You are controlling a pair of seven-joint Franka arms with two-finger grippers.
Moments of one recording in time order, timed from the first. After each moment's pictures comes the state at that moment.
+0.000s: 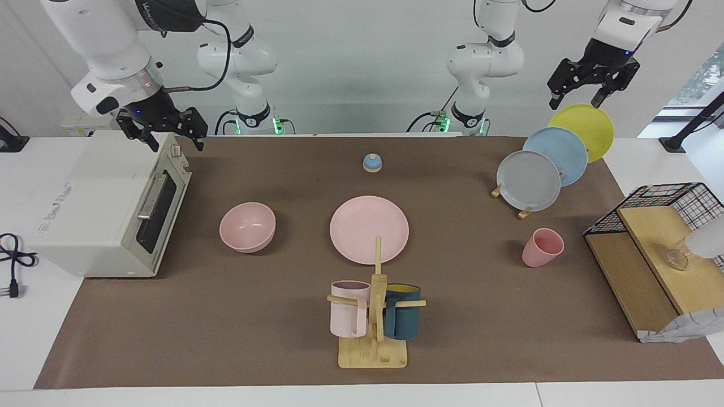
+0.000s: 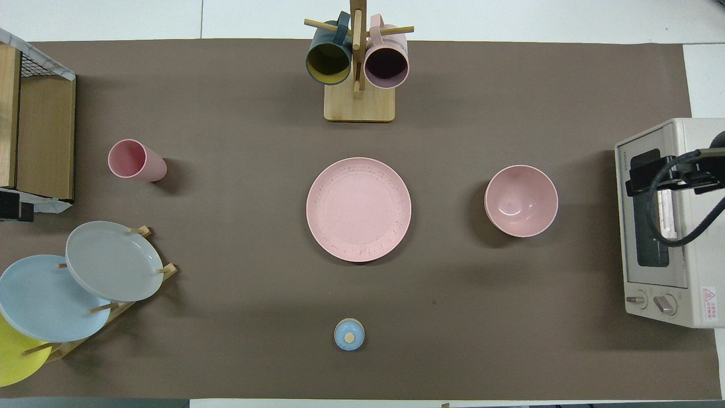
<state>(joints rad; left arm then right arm) -0.06 -0.16 0.00 -1.54 -0.01 1.39 -0.05 0.04 -0.02 -0.04 -1.58 0.00 1.48 -0.01</state>
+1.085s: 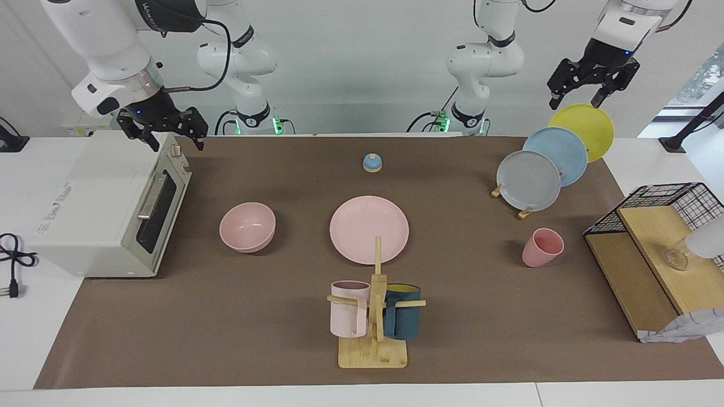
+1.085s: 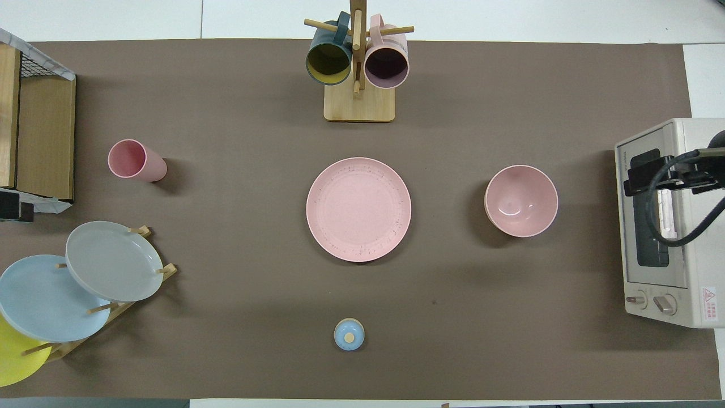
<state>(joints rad) -0.06 -0.16 0.00 -1.54 -0.01 1.39 -0.05 0.04 -0.02 -0.04 -1.59 0.02 1.50 -0.01</state>
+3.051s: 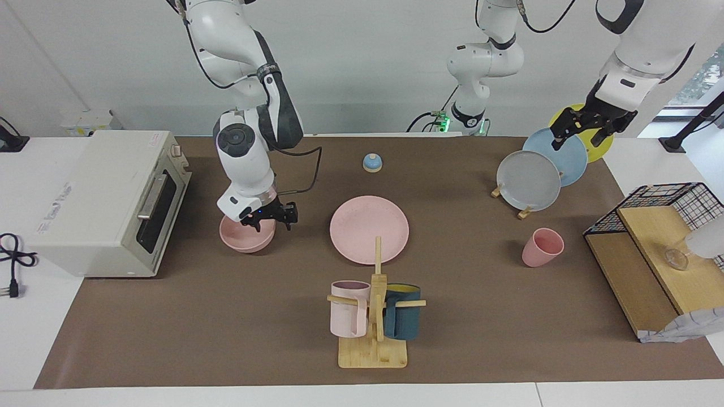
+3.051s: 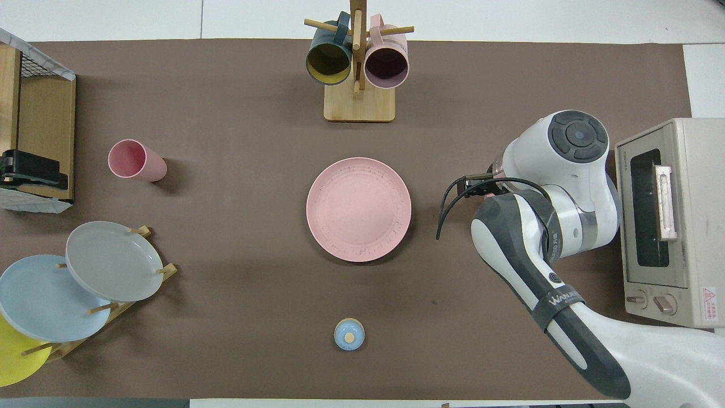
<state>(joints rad) -0.04 -0.05 0.01 -1.61 -0.01 1.54 -0.05 0.28 0.22 -0.04 -1.98 0.03 2.17 0.20</state>
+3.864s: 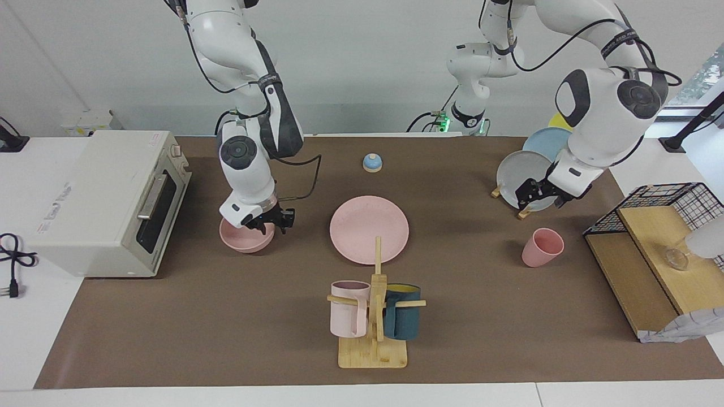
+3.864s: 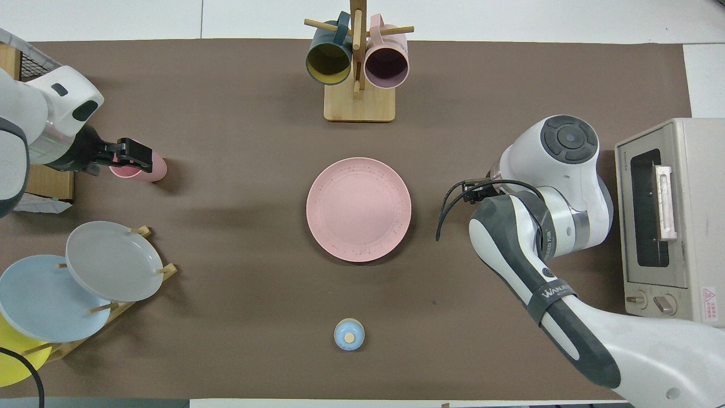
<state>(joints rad) -0.09 0.15 0.00 -1.74 -0.02 1.82 -0.05 0.28 0.25 -0.04 -2.00 0.03 2.17 0.21</state>
